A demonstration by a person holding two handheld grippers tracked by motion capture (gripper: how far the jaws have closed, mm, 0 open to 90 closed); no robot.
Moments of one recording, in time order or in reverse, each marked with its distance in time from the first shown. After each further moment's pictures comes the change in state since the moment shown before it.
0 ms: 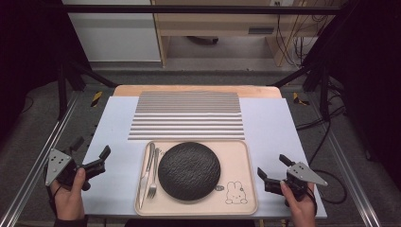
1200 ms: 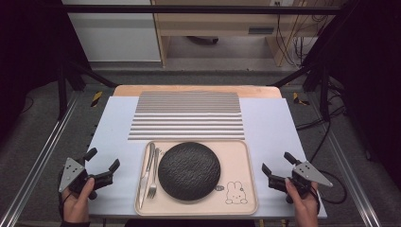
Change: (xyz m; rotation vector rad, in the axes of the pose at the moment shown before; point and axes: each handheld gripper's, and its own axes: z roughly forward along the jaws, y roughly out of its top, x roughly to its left) left arm -0.008 -0.049 0.003 0.075 -0.126 -0.018; right arm -0.013 -0.005 0.000 -0.072 -0.040 0.021
